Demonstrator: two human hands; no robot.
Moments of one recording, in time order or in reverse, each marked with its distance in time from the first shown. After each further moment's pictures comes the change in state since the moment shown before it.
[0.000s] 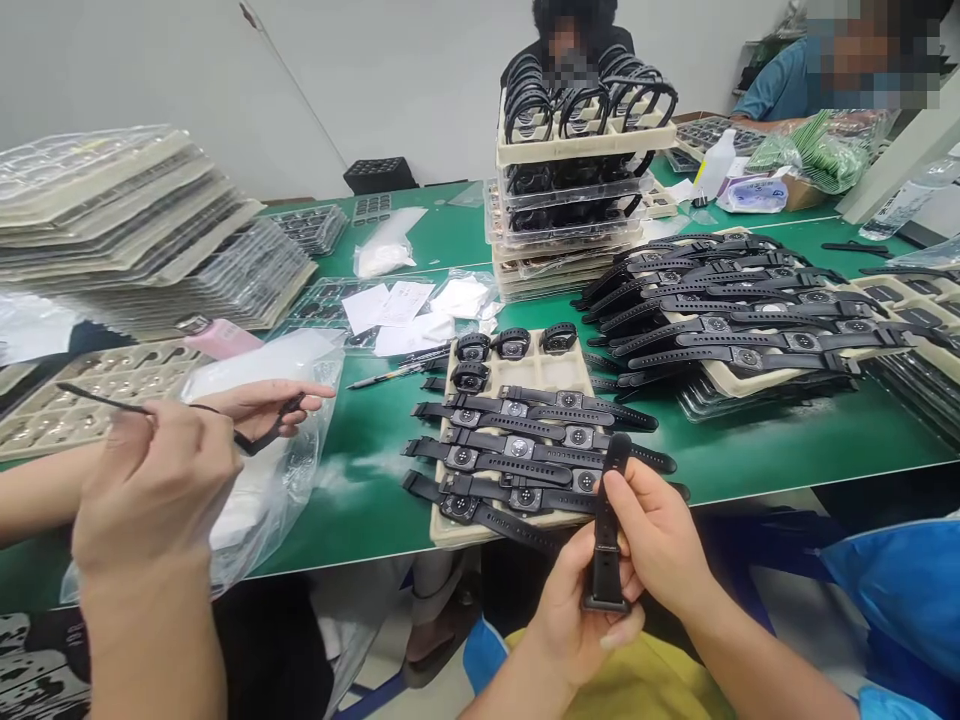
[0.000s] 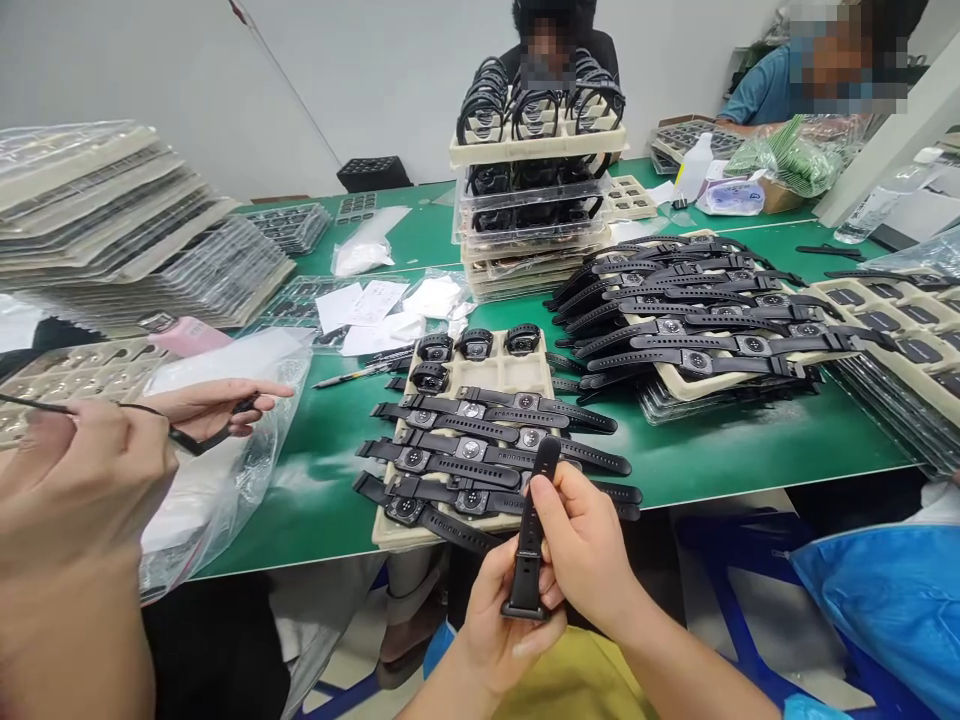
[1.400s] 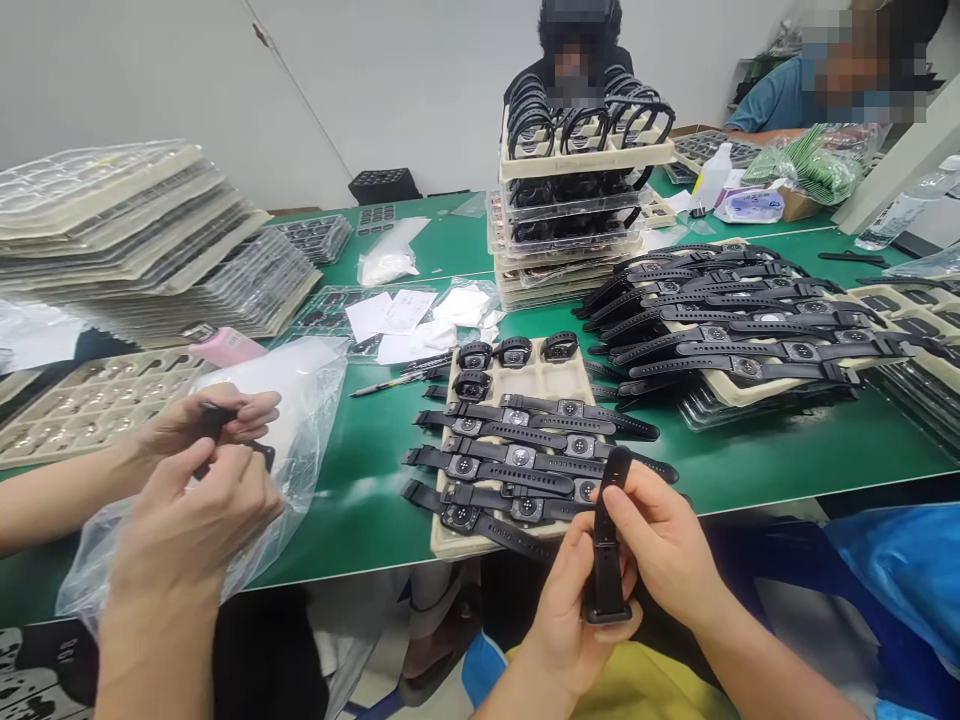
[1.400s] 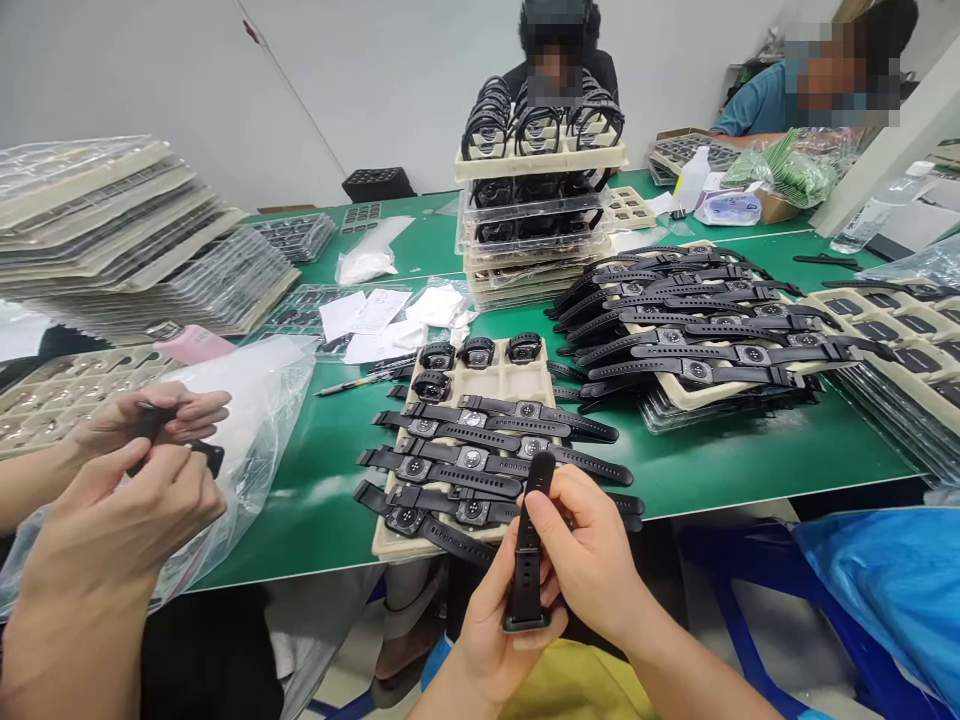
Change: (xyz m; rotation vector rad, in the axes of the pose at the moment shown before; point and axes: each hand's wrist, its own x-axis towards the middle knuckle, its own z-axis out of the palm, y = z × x) left_hand 0.002 0.003 0.001 0.015 0.066 0.113; right_hand 0.006 -0.006 -0.006 -0.114 -0.006 -0.248
